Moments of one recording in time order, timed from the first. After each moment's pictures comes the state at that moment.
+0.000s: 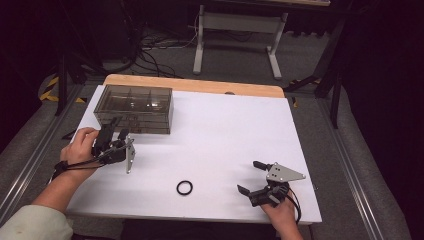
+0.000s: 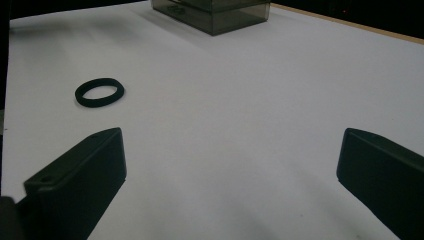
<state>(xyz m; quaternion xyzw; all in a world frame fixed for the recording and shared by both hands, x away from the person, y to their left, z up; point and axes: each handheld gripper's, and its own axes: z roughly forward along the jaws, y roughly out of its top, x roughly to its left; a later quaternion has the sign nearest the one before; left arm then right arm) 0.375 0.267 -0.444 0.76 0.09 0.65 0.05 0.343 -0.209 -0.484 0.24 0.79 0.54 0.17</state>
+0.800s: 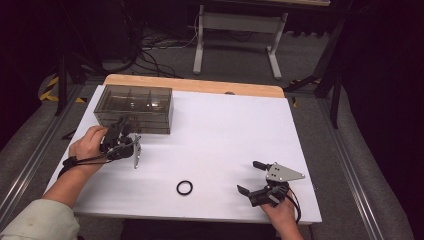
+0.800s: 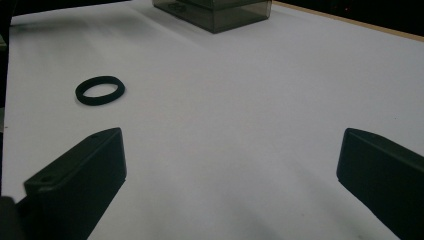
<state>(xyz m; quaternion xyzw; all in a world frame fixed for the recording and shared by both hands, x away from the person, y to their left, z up) 0.399 0.260 -0.461 0.75 0.08 0.65 0.02 0.344 -0.208 -0.484 0.24 0.79 0.54 0.17</state>
